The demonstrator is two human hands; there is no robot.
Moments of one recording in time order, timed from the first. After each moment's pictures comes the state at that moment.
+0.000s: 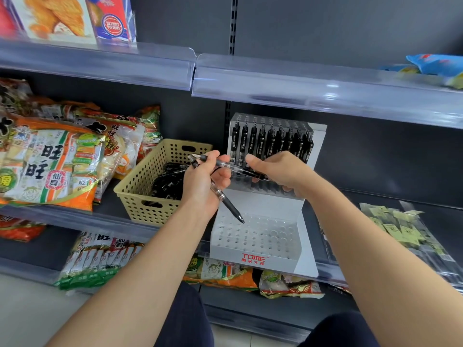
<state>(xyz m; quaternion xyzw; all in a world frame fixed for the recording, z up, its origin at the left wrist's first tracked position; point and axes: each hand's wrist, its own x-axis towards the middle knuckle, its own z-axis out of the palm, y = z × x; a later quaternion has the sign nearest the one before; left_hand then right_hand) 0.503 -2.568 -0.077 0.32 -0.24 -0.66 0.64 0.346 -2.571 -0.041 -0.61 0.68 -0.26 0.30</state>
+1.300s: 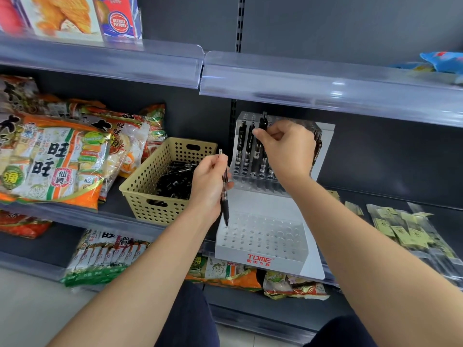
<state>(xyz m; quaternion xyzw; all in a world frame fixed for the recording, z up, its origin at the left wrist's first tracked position) 0.504 -2.572 -0.090 0.43 -0.40 -0.53 0.61 0.373 -2.590 -0.037 -0.58 0.63 -0.52 0.00</state>
